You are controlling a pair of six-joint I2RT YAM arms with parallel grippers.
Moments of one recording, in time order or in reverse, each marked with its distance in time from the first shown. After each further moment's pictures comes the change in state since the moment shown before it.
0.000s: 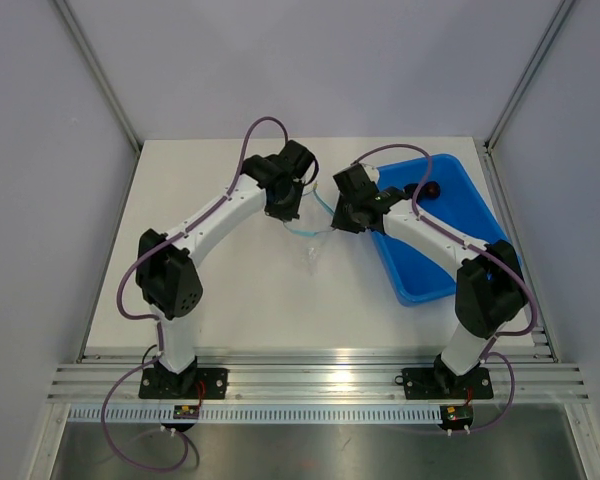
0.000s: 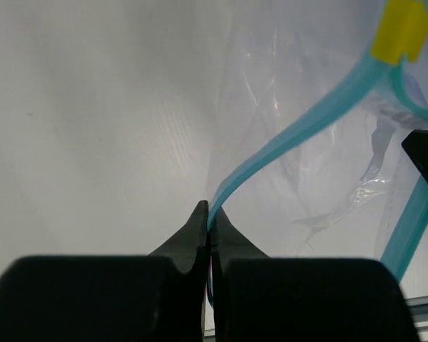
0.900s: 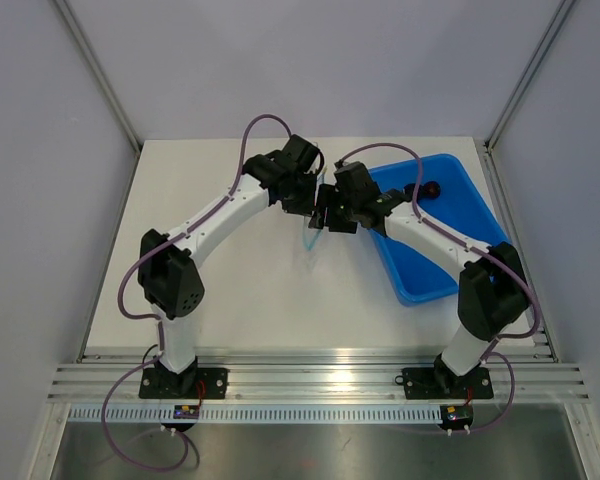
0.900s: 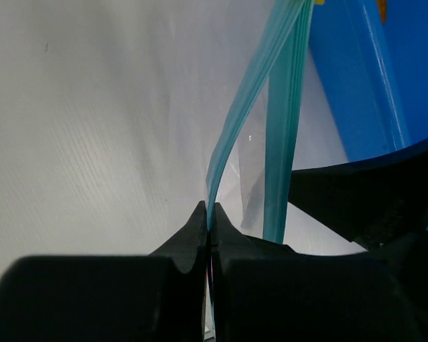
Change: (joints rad) left arm -0.021 0.014 0.054 0.114 0.152 -0.154; right arm -0.006 -0.037 -0.040 0.132 -0.274 -0.119
